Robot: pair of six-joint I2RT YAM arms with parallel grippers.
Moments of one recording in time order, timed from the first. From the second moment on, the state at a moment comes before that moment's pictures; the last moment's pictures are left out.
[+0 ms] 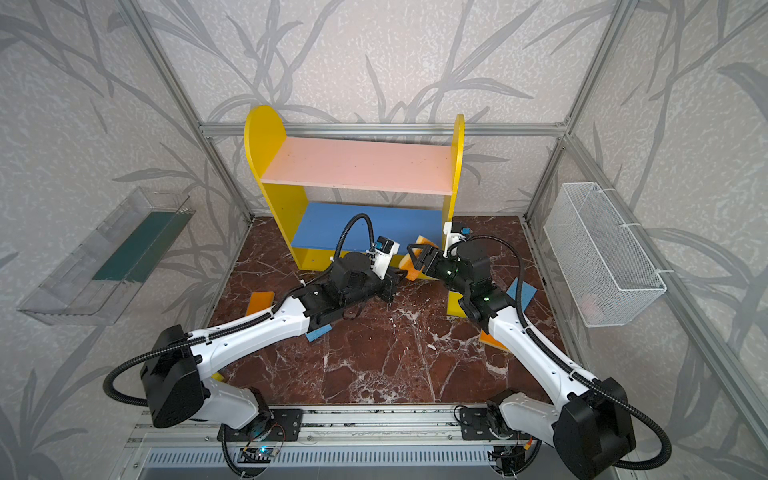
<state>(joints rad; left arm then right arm) -0.85 1.48 1.11 0.00 0.01 -0.29 0.43 1.17 0.87 0.08 -0.28 0.81</state>
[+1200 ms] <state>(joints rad) -0.55 1.78 1.17 0.38 0.42 -1.02 0.29 0.78 0.68 -0.20 -0.24 0.62</state>
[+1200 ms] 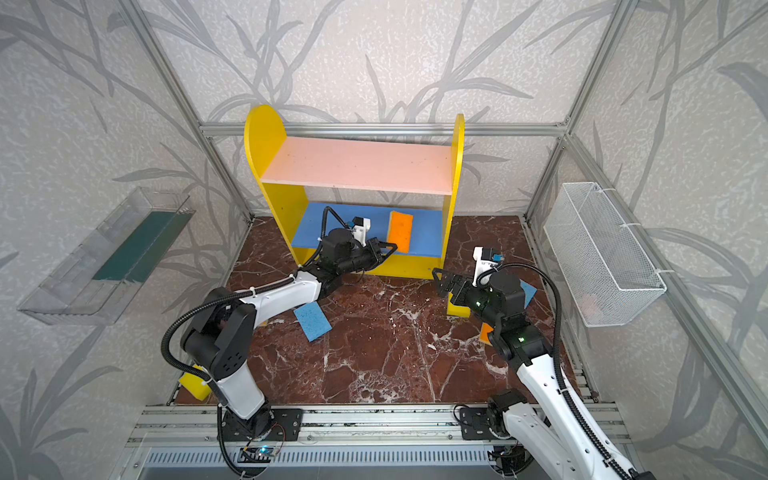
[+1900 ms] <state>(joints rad) -0.59 2.08 1.51 0.29 0.44 -1.15 0.25 0.71 0.51 -0.22 -0.24 0.57</state>
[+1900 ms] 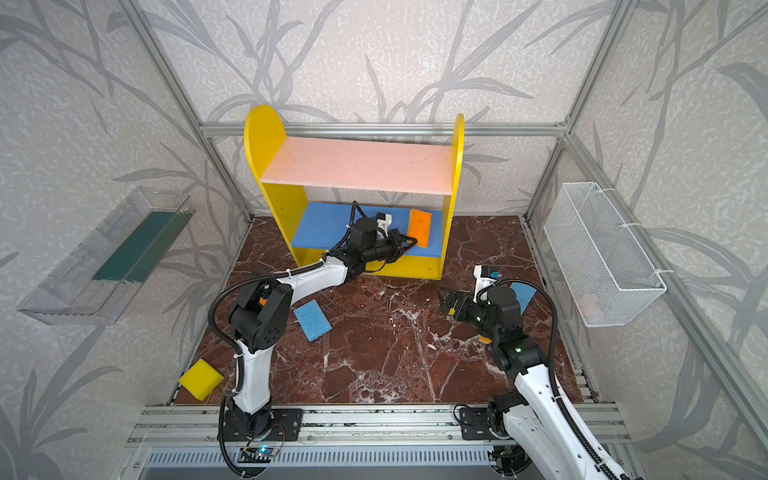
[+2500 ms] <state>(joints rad) -0.63 2.16 1.60 0.28 0.44 -1.24 0.26 0.68 0.46 -0.22 -0.22 0.57</state>
